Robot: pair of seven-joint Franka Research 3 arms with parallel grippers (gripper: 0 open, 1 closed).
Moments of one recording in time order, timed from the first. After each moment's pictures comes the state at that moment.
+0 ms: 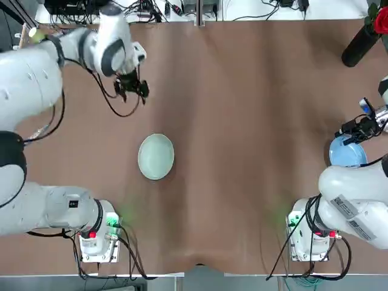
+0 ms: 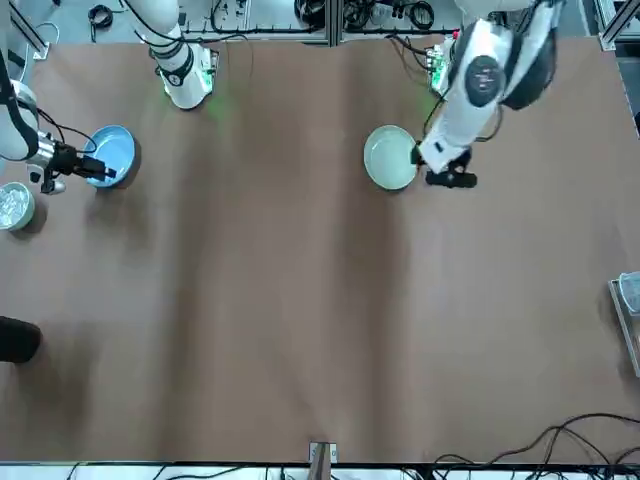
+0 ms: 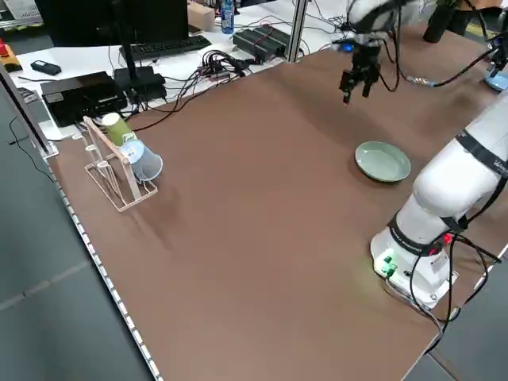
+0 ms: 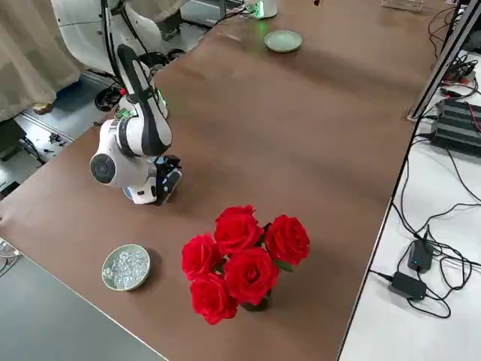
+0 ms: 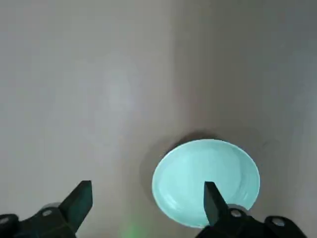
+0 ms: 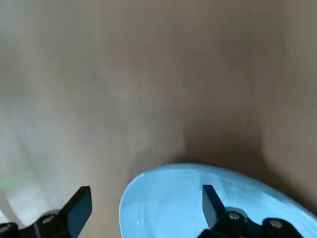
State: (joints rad) left arm -0.01 -0.13 -0.50 -2.36 -0.09 2.07 -0.39; right arm -0.77 0.34 -0.07 -2.32 0.41 2.10 -0.98
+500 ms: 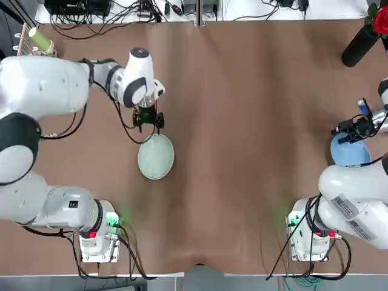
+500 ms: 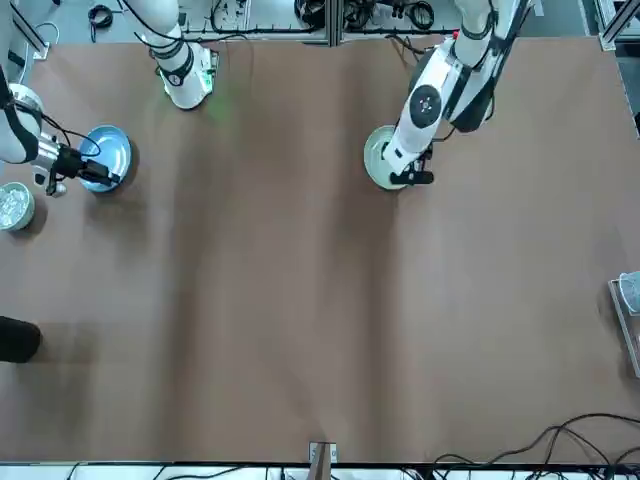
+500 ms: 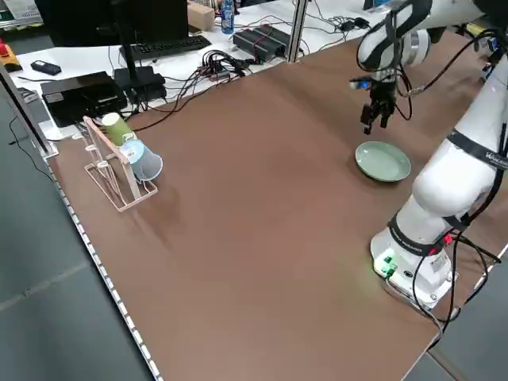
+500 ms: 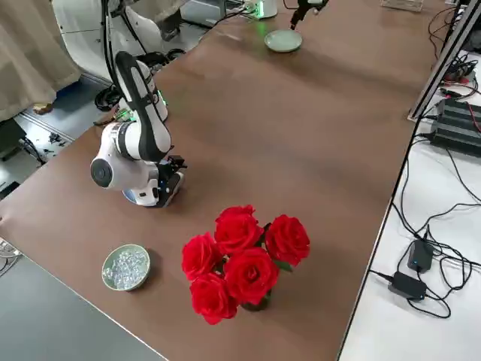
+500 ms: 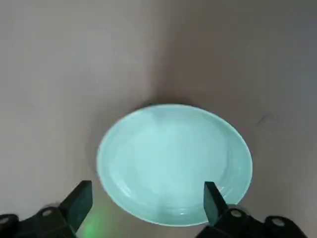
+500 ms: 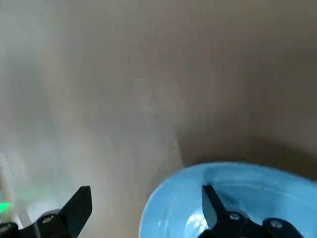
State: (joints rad) left arm -0.05 0.08 -0.65 -2.45 -0.09 2.24 -0.59; right arm -0.77 0.37 -0.07 -2.32 0.53 2.09 -1.03
